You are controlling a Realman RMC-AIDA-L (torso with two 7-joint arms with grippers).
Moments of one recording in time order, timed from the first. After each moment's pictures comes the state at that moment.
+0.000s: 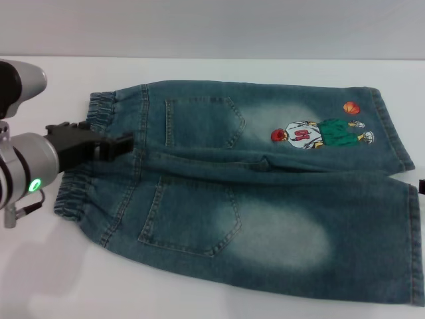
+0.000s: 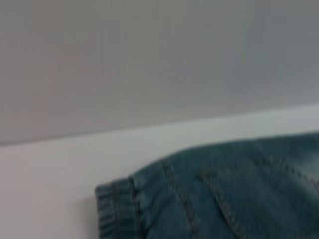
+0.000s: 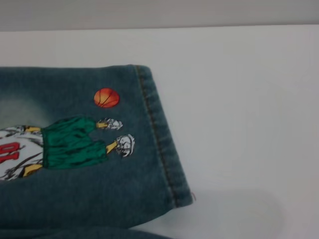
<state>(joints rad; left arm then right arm) 0.00 -2.06 -1.35 -1.68 2.73 -0.68 0.12 0.00 2.07 1.28 1.84 -0.11 -1.19 -2.63</state>
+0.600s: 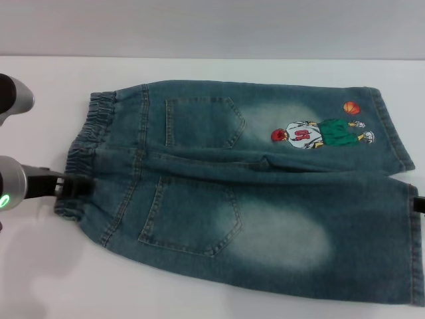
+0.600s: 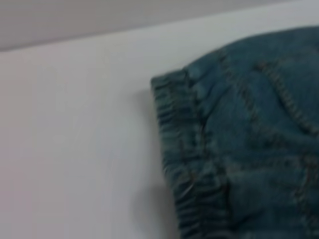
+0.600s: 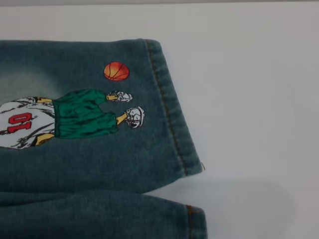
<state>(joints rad) -0.08 -2.06 -1.44 -1.71 2.87 -1.09 0.06 -0.05 2.07 1.25 1.86 -0.09 -1.20 -2.64</state>
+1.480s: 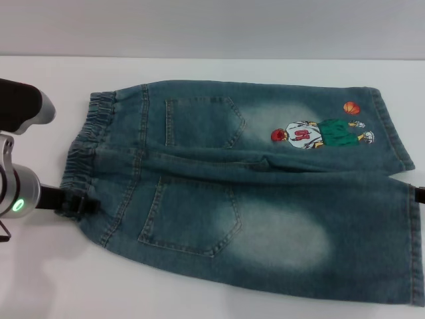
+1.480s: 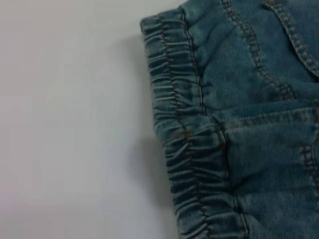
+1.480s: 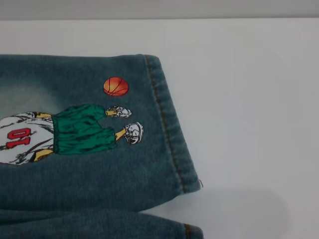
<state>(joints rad) -0.20 -2.06 -1.46 -1.56 2.88 -1.18 0.04 -0.03 2.07 1.25 1.86 -0.11 -1.19 -2.64</state>
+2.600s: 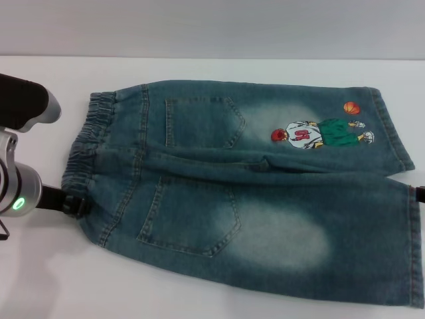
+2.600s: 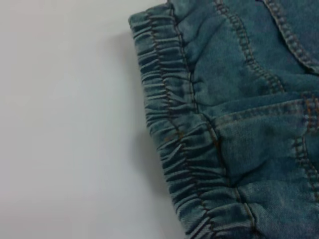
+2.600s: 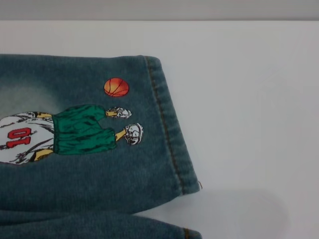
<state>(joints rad) -0.23 -2.06 -1.46 -1.55 2.88 -1.23 0.07 -0.03 2.07 1.26 1.87 -0.11 -1.20 -2.65</state>
